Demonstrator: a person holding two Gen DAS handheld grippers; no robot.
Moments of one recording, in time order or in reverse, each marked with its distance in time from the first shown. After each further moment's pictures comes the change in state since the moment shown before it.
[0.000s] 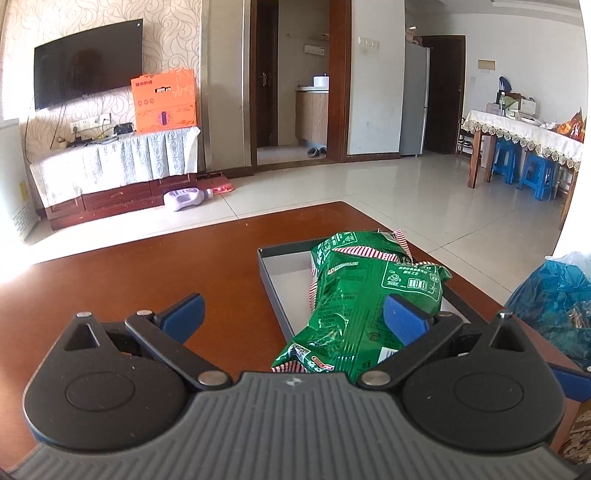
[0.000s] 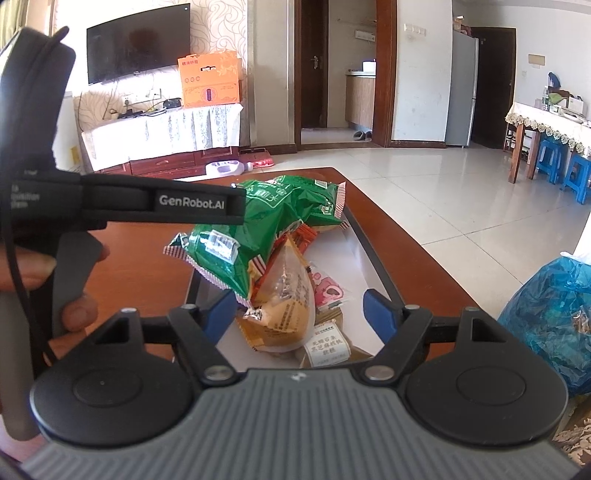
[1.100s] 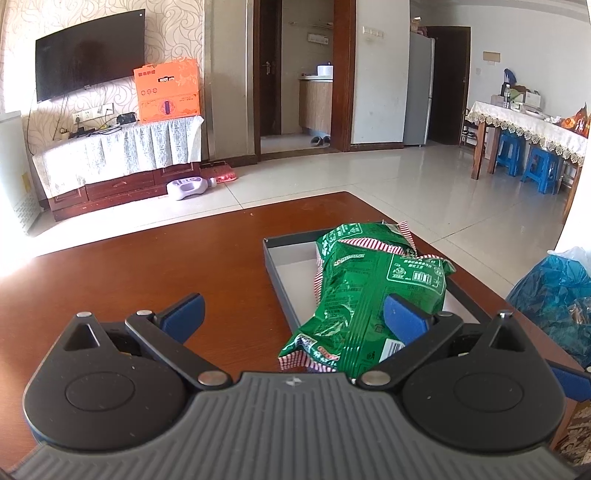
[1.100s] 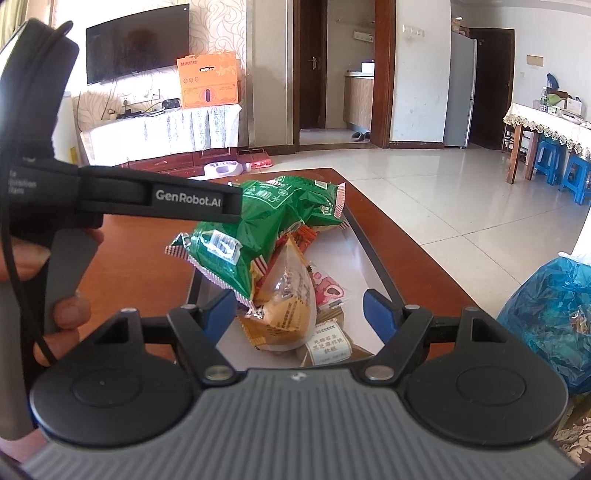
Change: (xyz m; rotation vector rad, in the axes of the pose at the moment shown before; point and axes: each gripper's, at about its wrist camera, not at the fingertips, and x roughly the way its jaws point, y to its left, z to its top) left arm 0.004 -0.001 0.004 0.002 0.038 0.019; right arm -0.003 0.005 -0.002 0.000 -0.004 -0.007
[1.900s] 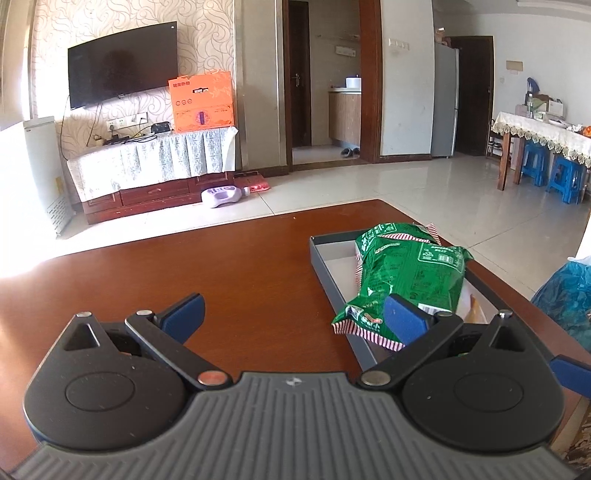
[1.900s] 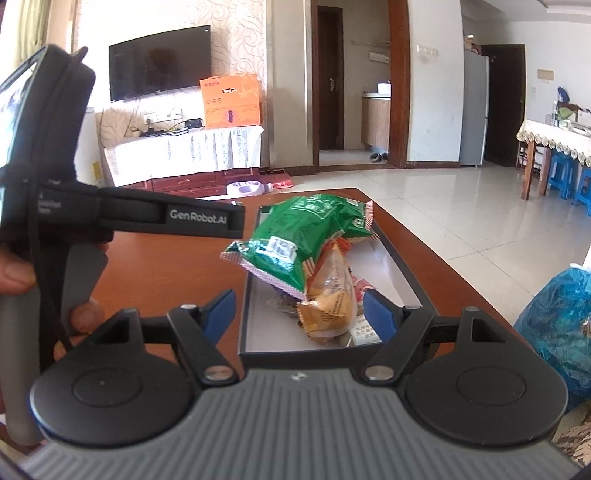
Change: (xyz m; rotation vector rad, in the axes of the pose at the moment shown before) left arm -0.065 0.020 -0.020 -0.025 -0.045 0.097; right arm -0.040 0.024 -0.012 -0.015 -0.075 0.063
